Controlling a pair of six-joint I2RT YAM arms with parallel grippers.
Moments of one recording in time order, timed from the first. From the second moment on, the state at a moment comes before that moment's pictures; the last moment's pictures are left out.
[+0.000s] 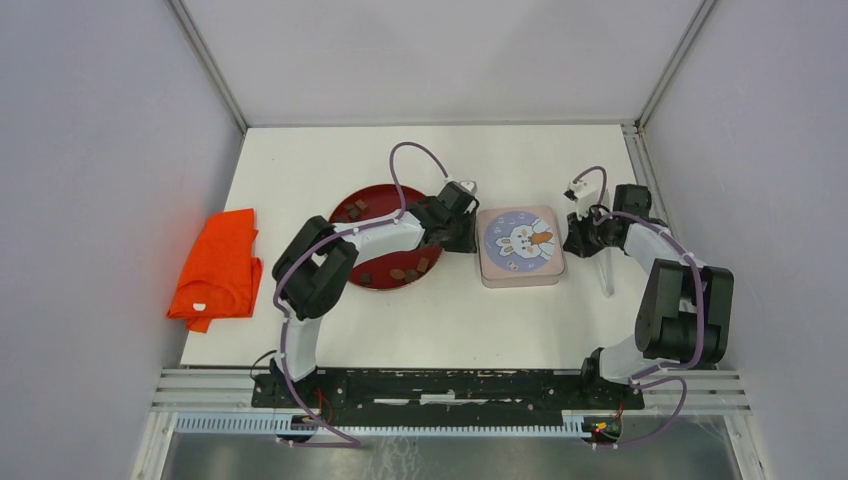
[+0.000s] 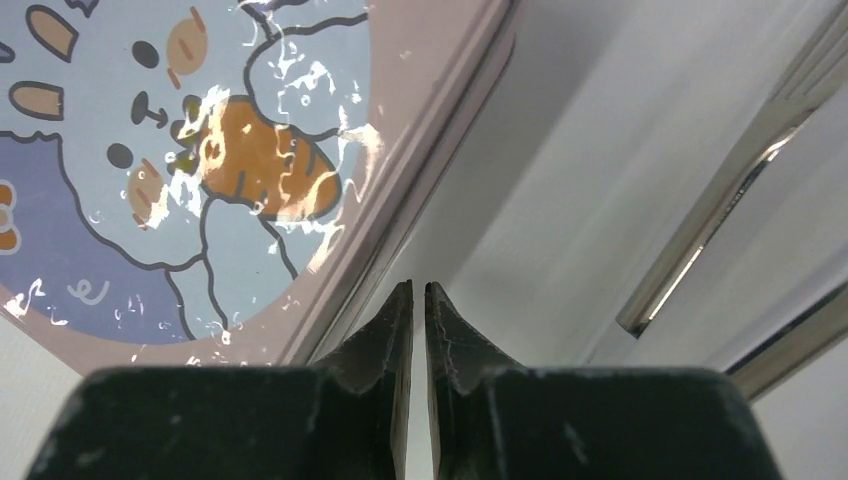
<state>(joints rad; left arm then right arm) -0.79 2.00 1.38 -0.26 0.05 -0.58 -0.20 1.52 0.84 -0.38 -0.56 -0.58</state>
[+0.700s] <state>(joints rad) -0.81 2.01 1.45 -0.32 0.06 -0.57 -0.19 1.52 0.86 -0.44 -0.52 -0.60</state>
